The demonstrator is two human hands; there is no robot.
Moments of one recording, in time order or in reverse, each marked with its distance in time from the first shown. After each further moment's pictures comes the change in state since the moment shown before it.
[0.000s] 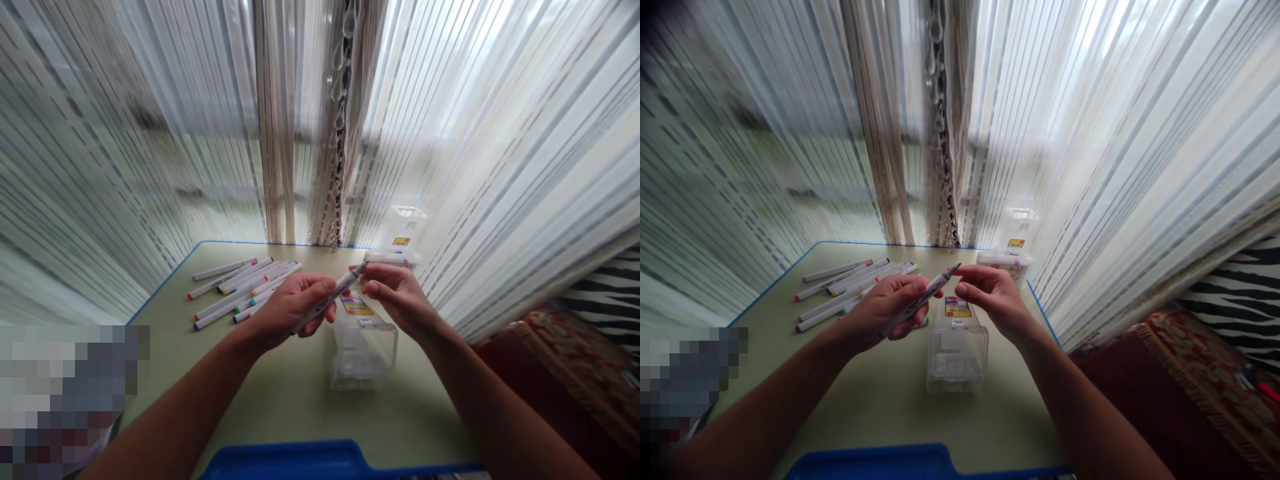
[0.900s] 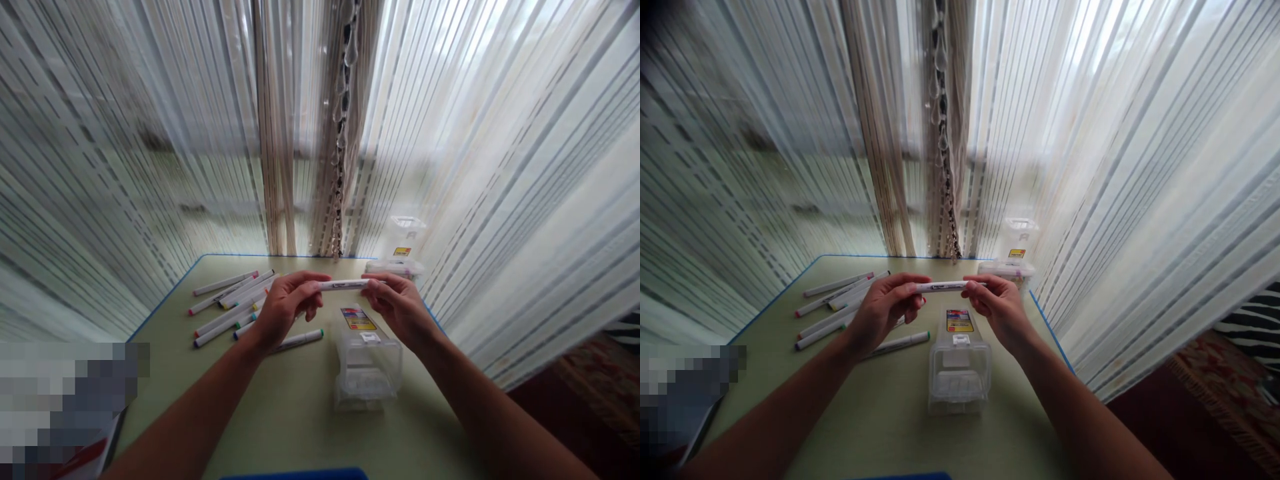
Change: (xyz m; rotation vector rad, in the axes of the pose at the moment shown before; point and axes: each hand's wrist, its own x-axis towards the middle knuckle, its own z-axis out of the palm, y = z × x) left_hand 0.015 -0.010 -0.022 0.009 0.260 0.231; right_hand 0.011 0.014 0.000 0.190 0.253 0.091
